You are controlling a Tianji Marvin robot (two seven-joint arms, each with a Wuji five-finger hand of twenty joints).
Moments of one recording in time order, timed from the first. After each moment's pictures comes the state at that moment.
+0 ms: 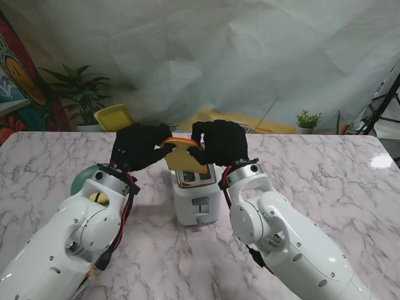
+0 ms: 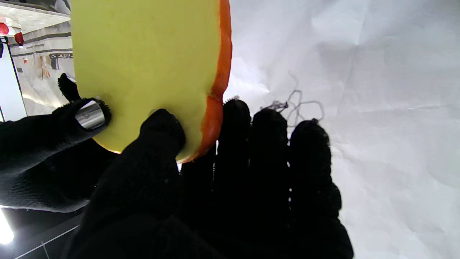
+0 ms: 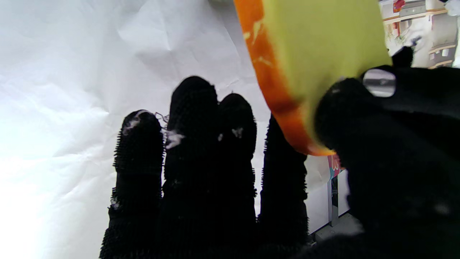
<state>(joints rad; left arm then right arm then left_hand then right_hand) 1.51 -1.09 -1.20 -1.90 1.06 -0.02 0.20 -1.31 -1.16 0.90 -1.83 -0.93 0.30 -0.24 0.98 -0.37 0.29 -0.10 0.69 0.10 0.98 0.46 1.03 0.09 0.66 0.66 0.95 0.11 0.89 1.02 0.61 0.12 1.16 0.68 0.46 -0.77 1.05 -0.32 0.88 -0.20 1.15 0.20 1.23 0.03 0.88 0.49 1.30 0.03 0.87 0.57 0.74 0.21 1.30 0.33</state>
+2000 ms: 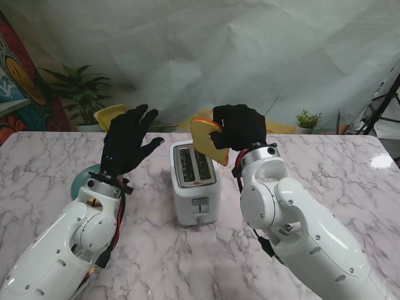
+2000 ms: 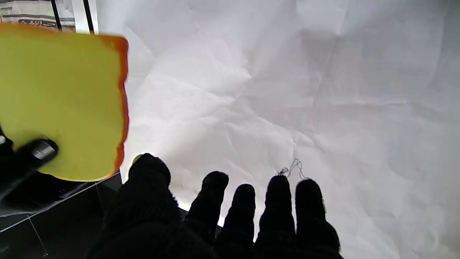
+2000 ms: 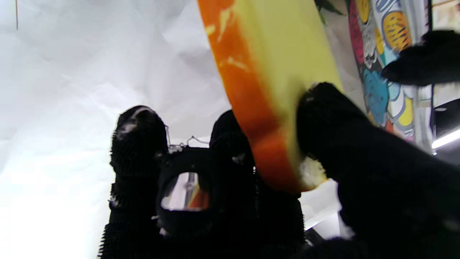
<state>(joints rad) 1.51 -1.12 -1.24 -1.70 1.04 -0.10 0.46 -1.29 -1.14 0.97 -1.93 -0.89 0.49 -0.08 0.97 0.04 -0.01 -0.06 0.33 0.25 0.21 0.44 0.23 0.20 0.24 0.36 0.19 0.19 0.35 0.51 0.01 0.10 0.63 0.45 0.46 -0.88 1.32 -0.42 0.89 -0.11 1.32 0.16 1.33 0.04 0.99 0.65 1.32 0.01 1.42 0.87 0.93 0.16 1.35 0.37</state>
